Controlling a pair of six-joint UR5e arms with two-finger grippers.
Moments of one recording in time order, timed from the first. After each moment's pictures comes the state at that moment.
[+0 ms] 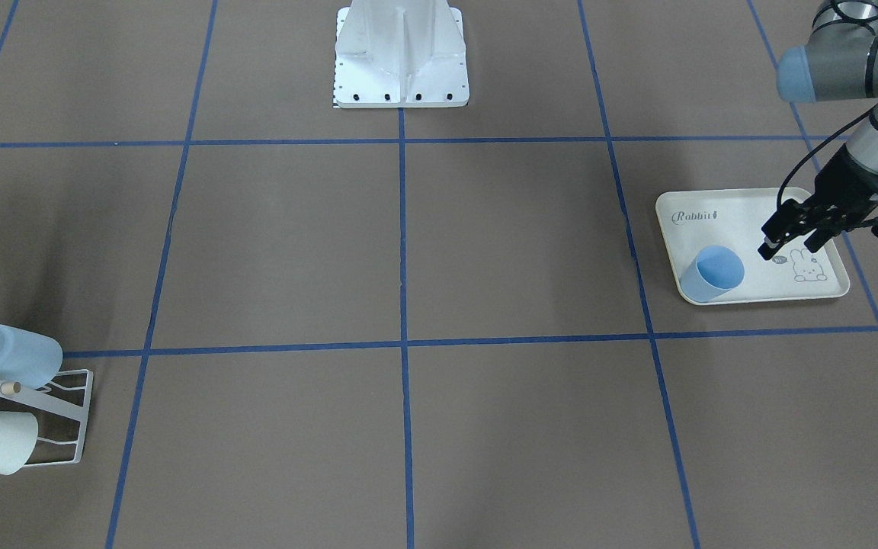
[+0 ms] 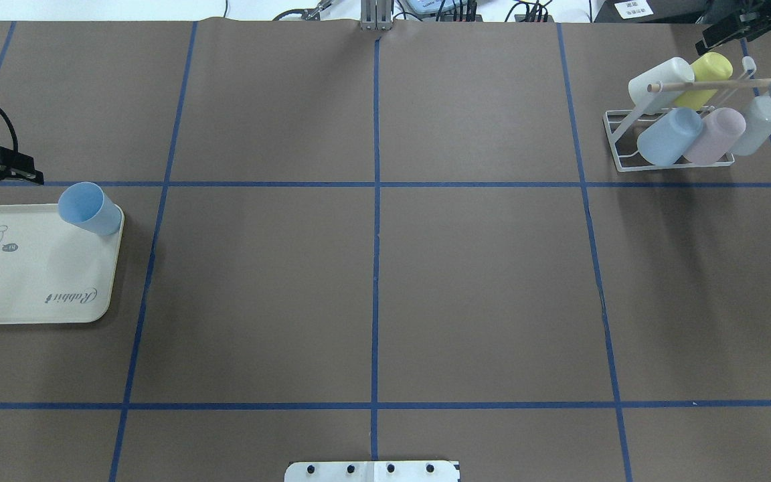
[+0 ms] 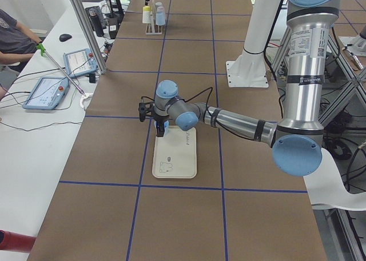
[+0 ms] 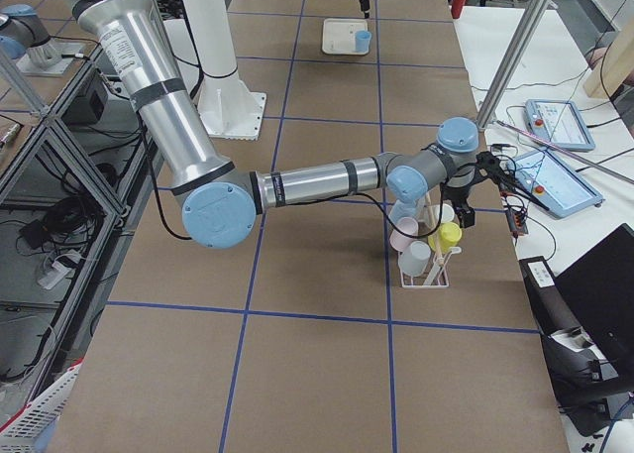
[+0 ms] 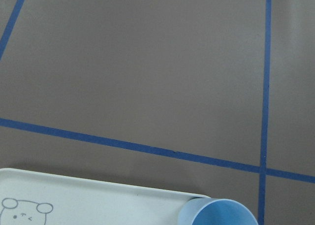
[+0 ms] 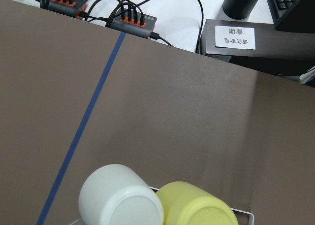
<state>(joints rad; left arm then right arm) -1.06 -1.58 -1.74 -2.12 -2.15 -1.01 1.33 -1.11 1.30 -1.13 2.25 0.29</state>
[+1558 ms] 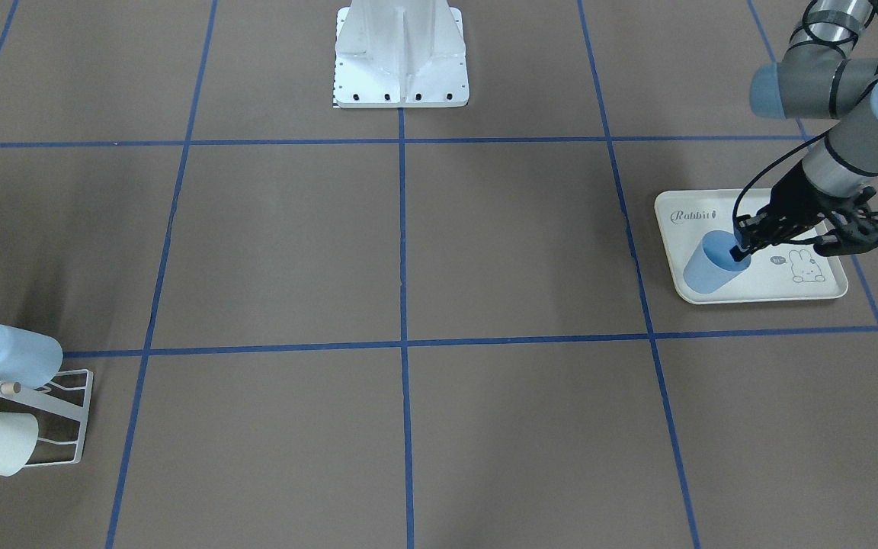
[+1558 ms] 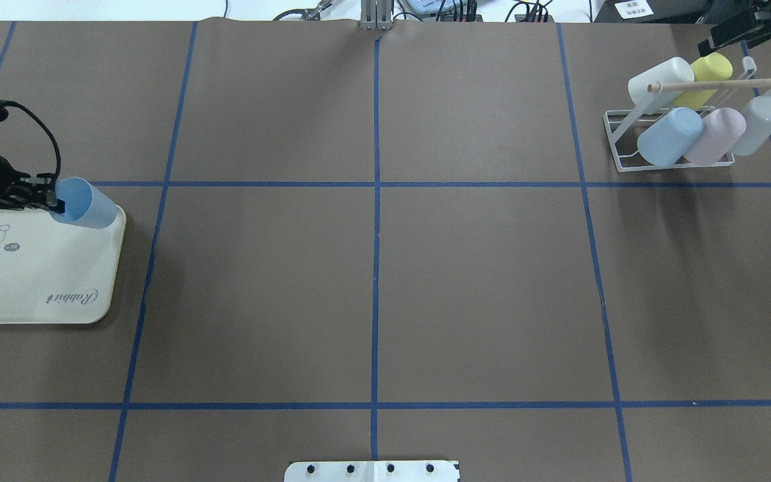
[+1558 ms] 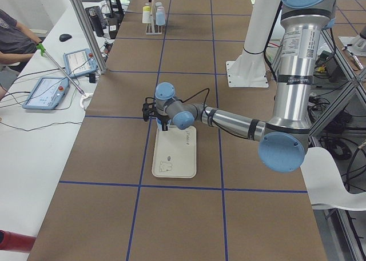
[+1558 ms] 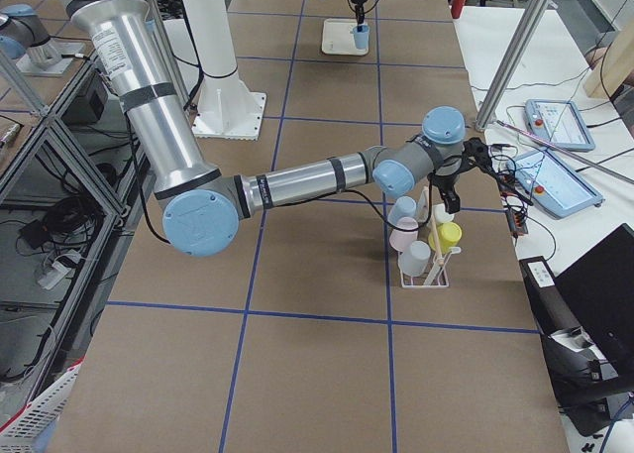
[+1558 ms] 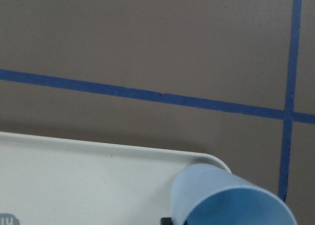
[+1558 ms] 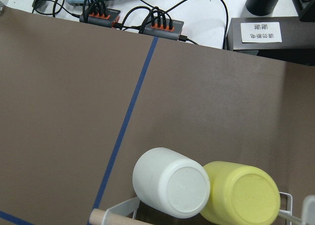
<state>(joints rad) -1.04 -1.63 -1.71 -2.12 -2.24 -1.02 1.33 -1.17 1.44 -1.12 2.34 0.42</state>
